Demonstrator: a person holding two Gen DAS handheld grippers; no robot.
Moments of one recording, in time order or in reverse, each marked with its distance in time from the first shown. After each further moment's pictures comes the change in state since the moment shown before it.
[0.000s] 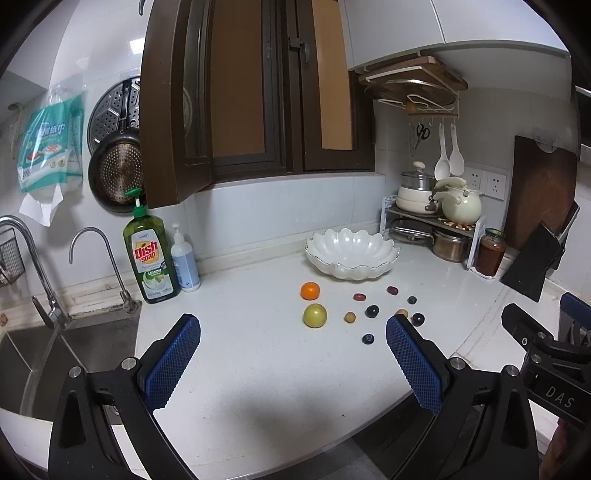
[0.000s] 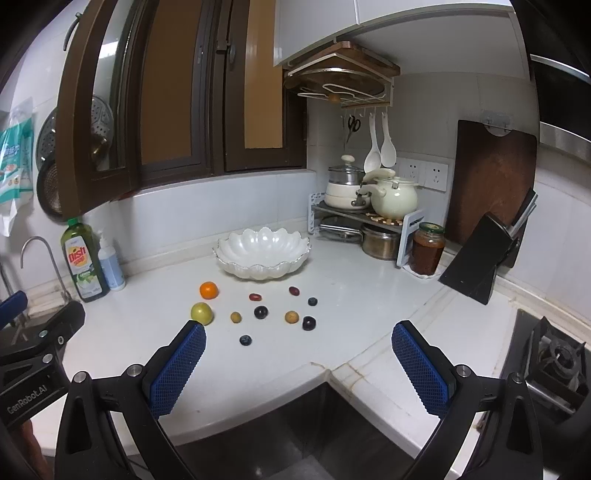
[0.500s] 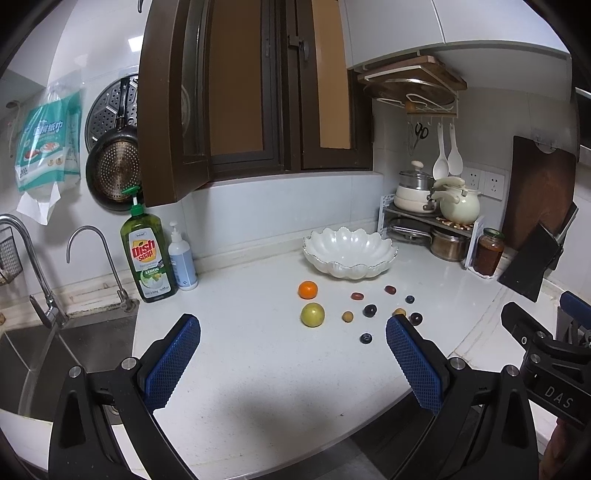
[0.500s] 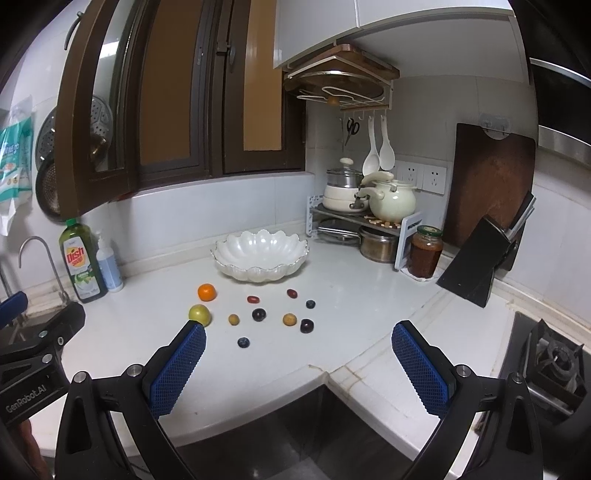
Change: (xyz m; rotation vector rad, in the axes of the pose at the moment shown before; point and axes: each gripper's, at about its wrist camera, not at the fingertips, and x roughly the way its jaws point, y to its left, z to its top) left arm 0.001 0.000 0.000 -0.001 0.004 -0.007; right arm 0.000 -0.001 0.002 -0.007 -0.009 -0.009
